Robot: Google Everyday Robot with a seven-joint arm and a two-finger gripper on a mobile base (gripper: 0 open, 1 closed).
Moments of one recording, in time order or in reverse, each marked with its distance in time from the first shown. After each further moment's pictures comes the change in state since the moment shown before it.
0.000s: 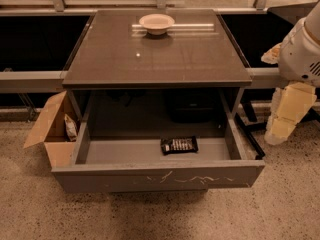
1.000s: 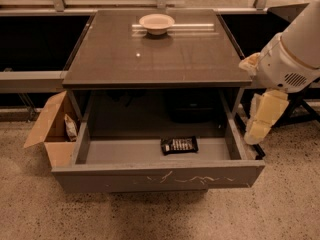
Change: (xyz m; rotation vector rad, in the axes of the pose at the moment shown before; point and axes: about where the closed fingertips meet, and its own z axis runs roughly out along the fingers) arm -0.023 -0.011 0.041 -0.030 -0.115 -0.075
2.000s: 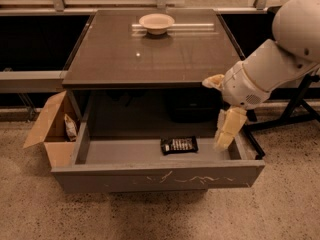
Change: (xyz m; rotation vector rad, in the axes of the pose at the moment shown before) arm -0.032 -0.006 0.089 -0.111 -0.214 -0.114
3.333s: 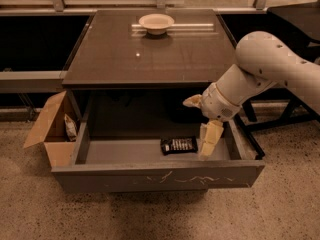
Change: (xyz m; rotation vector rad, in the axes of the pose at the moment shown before) arm 0.009 -0.010 0.088 -0.167 -0.058 -0.039
